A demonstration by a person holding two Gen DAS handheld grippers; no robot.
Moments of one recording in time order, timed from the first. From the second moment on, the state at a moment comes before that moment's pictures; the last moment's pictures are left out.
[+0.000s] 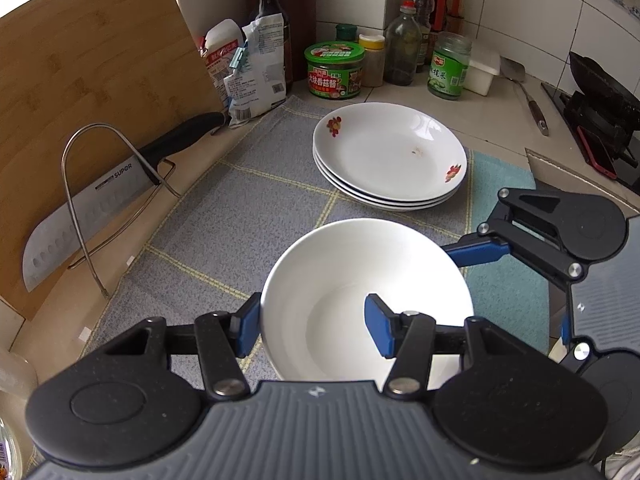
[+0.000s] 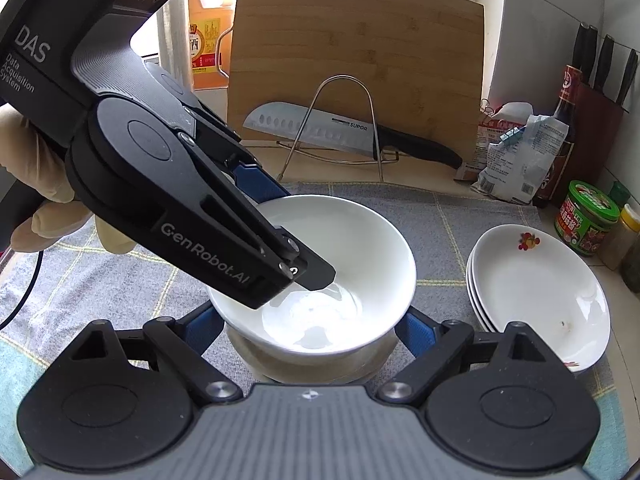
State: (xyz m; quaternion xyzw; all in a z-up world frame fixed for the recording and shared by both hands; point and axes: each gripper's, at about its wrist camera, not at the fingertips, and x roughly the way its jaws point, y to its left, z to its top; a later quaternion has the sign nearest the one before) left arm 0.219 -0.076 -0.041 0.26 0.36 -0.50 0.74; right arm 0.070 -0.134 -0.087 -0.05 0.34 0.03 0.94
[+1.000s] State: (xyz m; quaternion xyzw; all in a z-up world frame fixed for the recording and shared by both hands) left arm 0.224 -0.078 -0.049 0.24 0.37 -0.50 0.75; right arm 0.070 -0.137 -0.090 -0.03 0.34 0.03 0.94
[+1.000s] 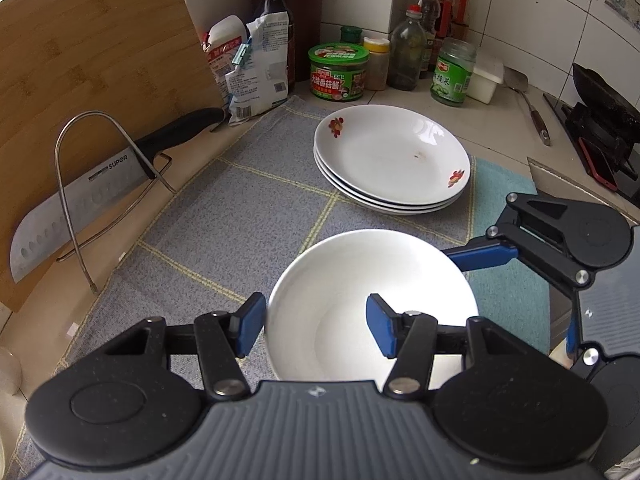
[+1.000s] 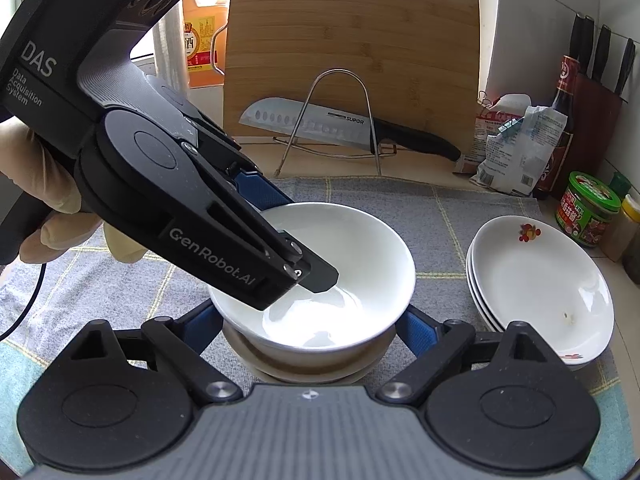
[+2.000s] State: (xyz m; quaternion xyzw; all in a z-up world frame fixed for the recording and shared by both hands) left arm 0.153 0.001 -0.051 0.07 0.33 -0.33 0.88; right arm 0.030 -0.159 -0.080 -0.04 0.29 0.12 0.95
